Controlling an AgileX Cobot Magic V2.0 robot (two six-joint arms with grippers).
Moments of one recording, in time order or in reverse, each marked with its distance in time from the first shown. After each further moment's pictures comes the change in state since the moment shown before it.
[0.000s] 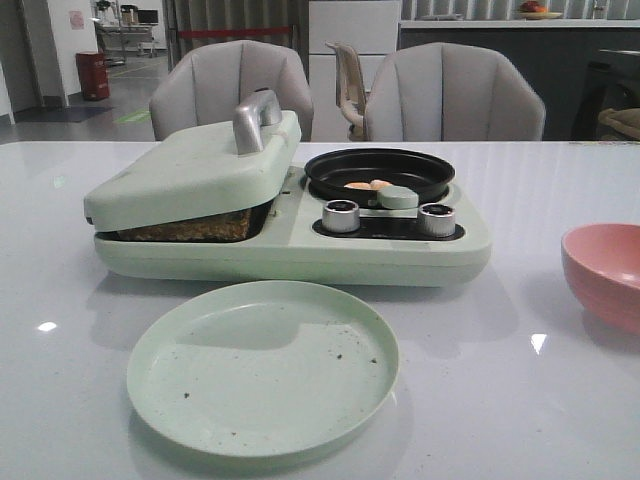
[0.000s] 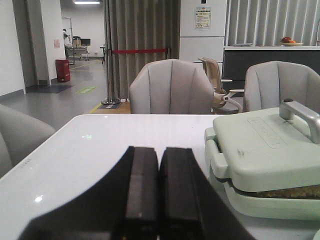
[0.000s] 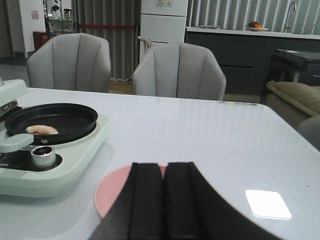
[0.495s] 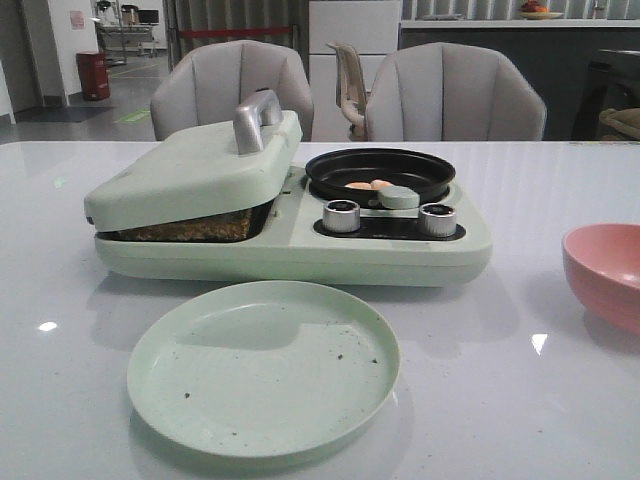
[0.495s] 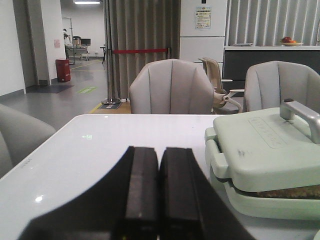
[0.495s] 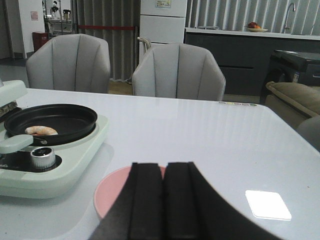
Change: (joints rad) left arm 0.000 0.000 0.000 0.000 0.000 0.000; right arm 0.002 0.000 0.000 0.000 -0.002 0.000
